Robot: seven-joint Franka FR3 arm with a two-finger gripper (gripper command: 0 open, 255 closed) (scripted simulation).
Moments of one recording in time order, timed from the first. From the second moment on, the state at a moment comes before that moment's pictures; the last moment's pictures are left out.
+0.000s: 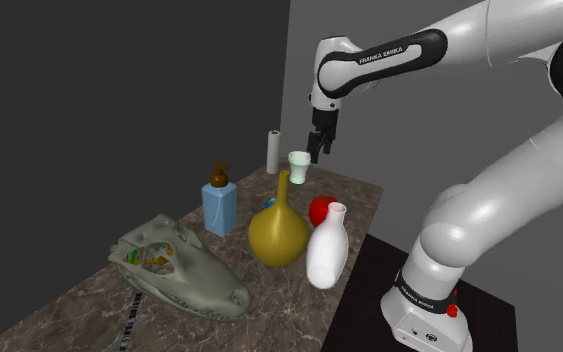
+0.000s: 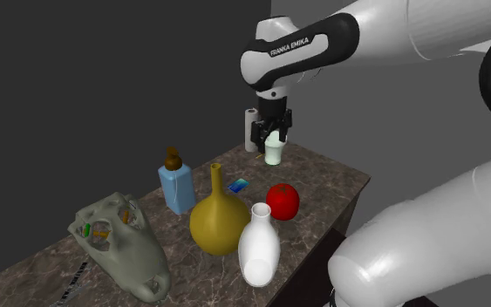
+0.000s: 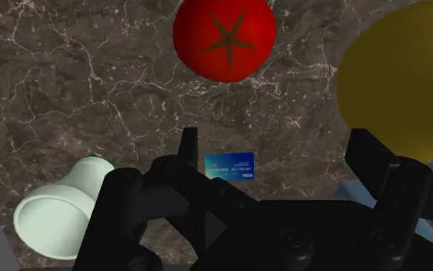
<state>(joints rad) -0.06 -0.45 -0.12 -2.40 -0.10 1.91 -0.22</state>
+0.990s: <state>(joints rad) -0.11 0.08 -0.25 -2.08 -0.05 2.21 -0.46</state>
